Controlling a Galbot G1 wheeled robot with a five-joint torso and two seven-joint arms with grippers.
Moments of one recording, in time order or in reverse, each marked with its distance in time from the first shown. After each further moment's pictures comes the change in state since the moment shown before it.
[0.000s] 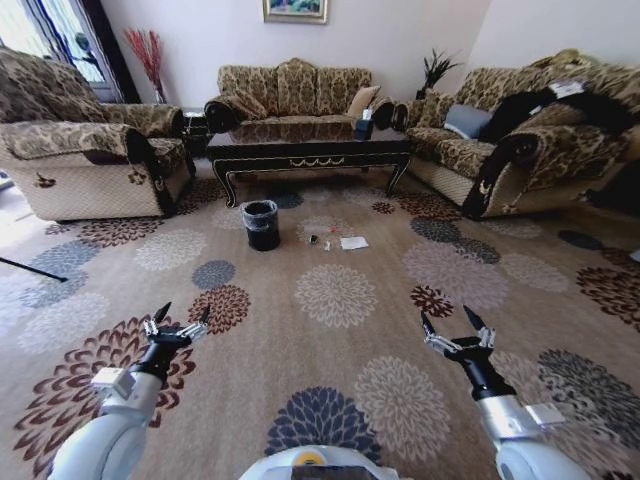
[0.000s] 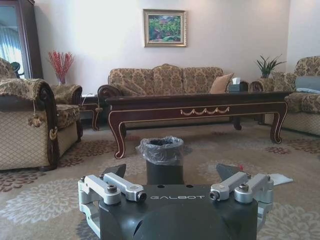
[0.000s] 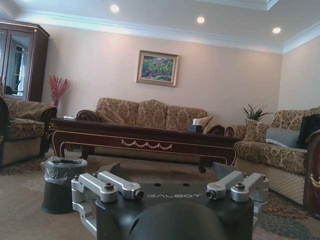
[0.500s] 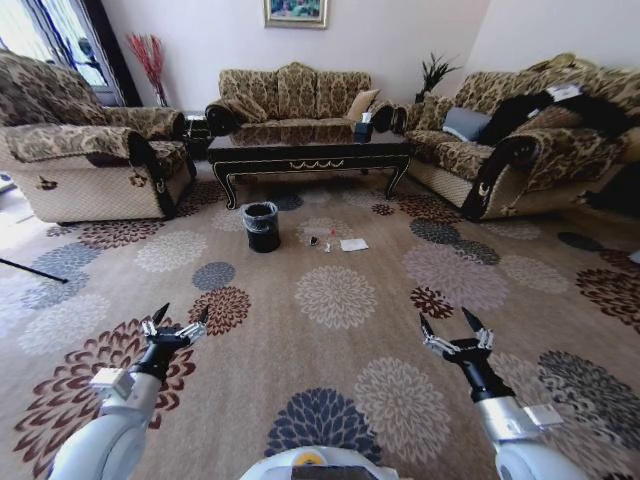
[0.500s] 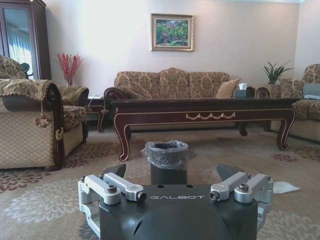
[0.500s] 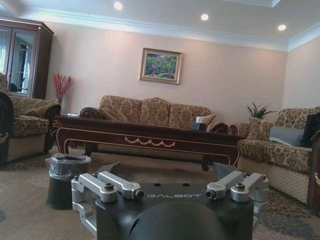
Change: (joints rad) left arm -0.010 -0.004 0.002 0.005 -0.021 -0.016 -0.025; right arm -0.006 0.007 -0.007 -0.004 -0.014 0.004 -0.015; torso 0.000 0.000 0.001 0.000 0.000
